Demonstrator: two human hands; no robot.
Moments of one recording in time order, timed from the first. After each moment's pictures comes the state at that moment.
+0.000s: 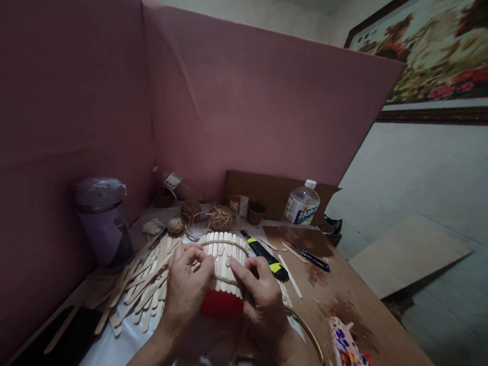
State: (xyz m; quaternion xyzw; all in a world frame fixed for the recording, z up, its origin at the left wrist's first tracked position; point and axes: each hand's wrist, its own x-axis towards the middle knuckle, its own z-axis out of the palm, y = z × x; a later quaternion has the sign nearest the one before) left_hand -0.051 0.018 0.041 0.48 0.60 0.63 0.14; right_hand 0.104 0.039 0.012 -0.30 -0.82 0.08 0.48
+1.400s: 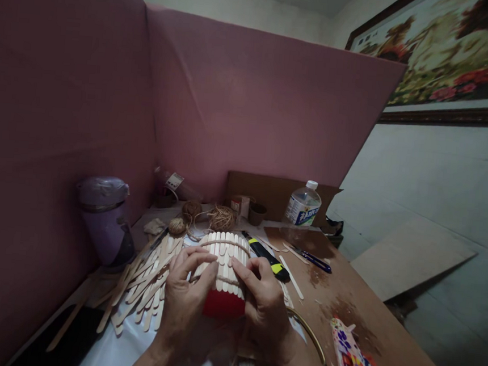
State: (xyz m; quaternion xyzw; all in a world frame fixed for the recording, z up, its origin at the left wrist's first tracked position) left_hand -0.051 0.004 0.033 0.54 0.54 0.63 0.13; right_hand 0.105 0.041 0.007 -0.28 -0.83 0.08 0.49
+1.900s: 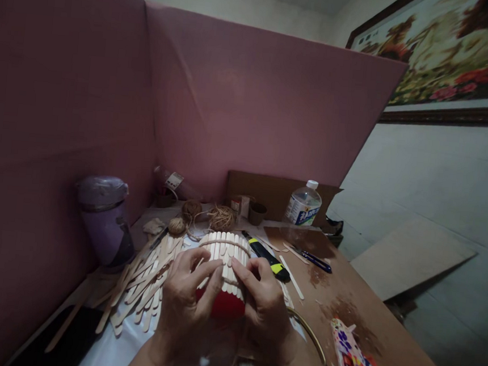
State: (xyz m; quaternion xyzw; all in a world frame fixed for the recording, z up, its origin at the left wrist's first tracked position) left_hand -0.056 -0.003 0.032 0.67 0.50 0.54 -0.03; right_hand 0.104 0.039 0.011 -0.28 -0.83 0.08 0.47
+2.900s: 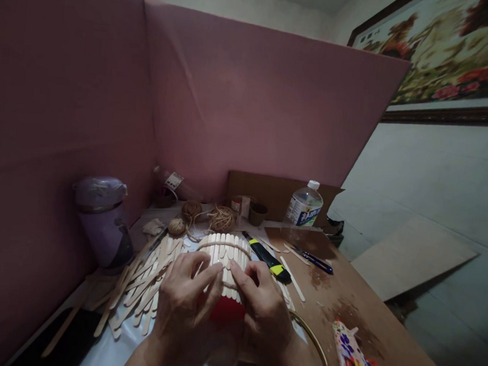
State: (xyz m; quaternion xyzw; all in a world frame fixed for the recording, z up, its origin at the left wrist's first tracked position) left_hand -0.064 -0.002 0.035 0.72 0.48 0.48 -0.12; right_hand 0.106 0.036 0.015 -0.29 -0.86 -0.02 0.42
